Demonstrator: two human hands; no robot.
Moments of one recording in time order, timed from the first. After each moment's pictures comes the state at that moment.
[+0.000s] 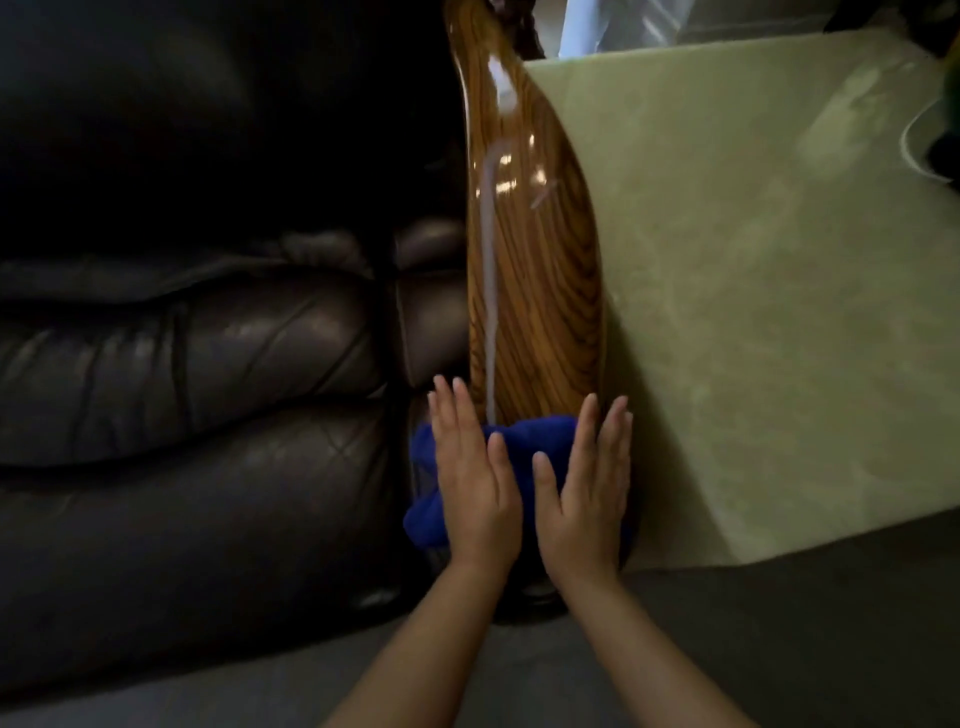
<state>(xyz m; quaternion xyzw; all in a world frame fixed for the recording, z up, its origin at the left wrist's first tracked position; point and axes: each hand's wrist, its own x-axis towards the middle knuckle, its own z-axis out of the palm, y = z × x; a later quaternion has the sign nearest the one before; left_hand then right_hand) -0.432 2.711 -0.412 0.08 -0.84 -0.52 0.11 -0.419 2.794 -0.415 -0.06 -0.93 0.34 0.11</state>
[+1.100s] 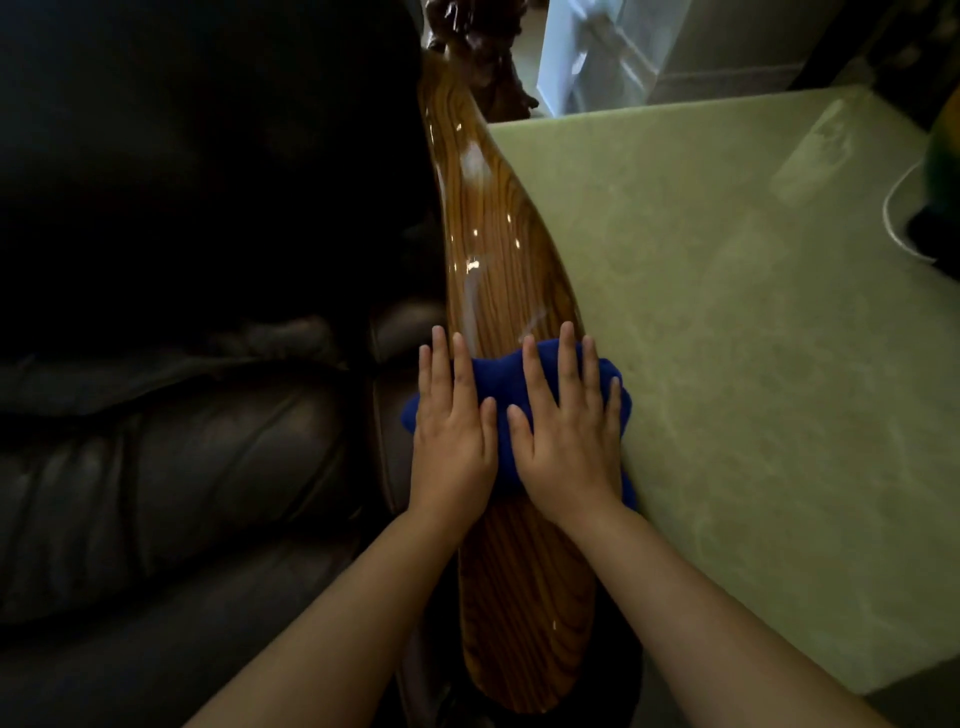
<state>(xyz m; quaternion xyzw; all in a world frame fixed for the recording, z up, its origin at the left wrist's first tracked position) -0.596 2.690 -0.369 -0.03 -0.90 -0.42 0.06 -0.594 2.803 -0.358 0.03 -0.99 0.15 0.05</state>
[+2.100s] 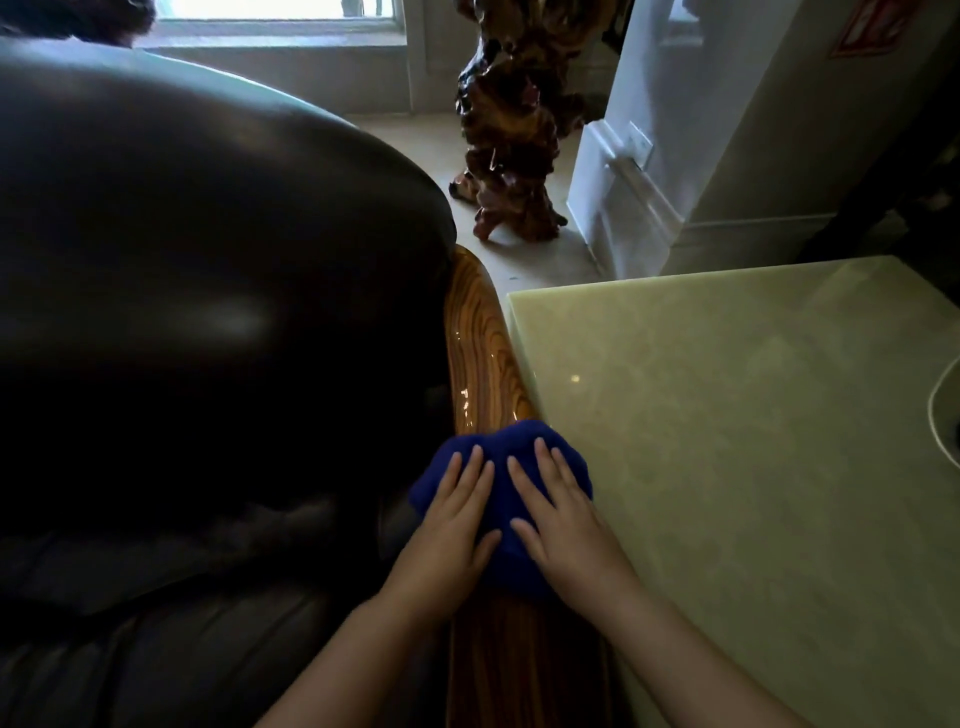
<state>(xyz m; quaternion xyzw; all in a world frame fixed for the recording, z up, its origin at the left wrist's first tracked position) -0.764 2.660 -0.306 -0.09 -0.94 -0.31 -0.12 -0.779 2.819 -0.300 0.17 -0.96 0.17 -0.11</state>
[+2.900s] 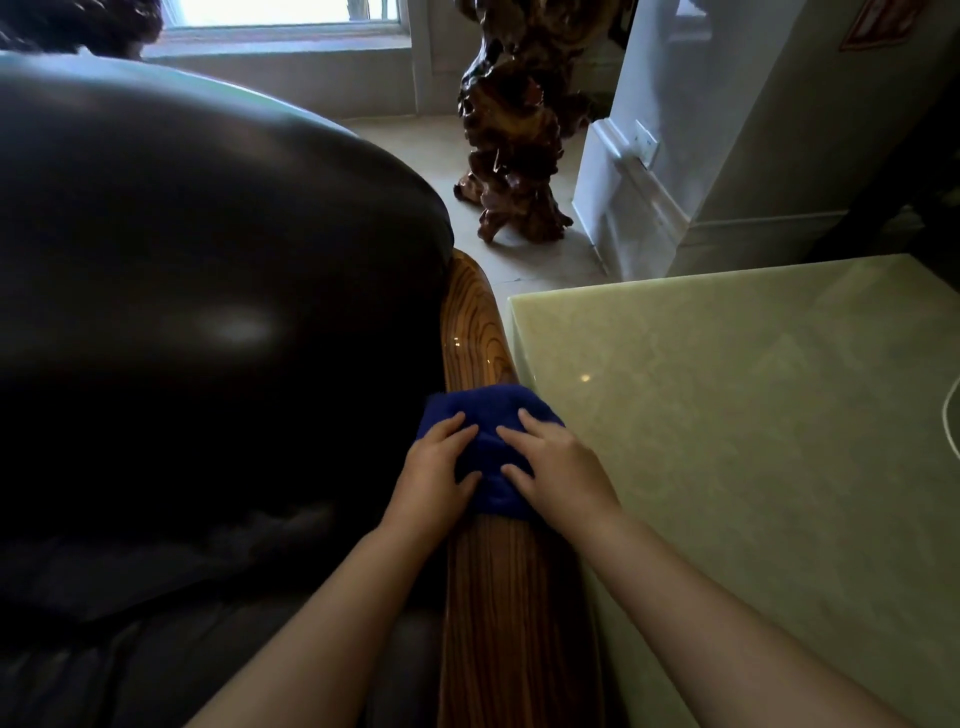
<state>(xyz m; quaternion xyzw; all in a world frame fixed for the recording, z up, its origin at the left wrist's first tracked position) -0.820 2.661 -0.280 0.01 -0.94 -0.35 -0.05 -0.840 2.811 -0.274 0.17 -0.96 0.20 -0.05</state>
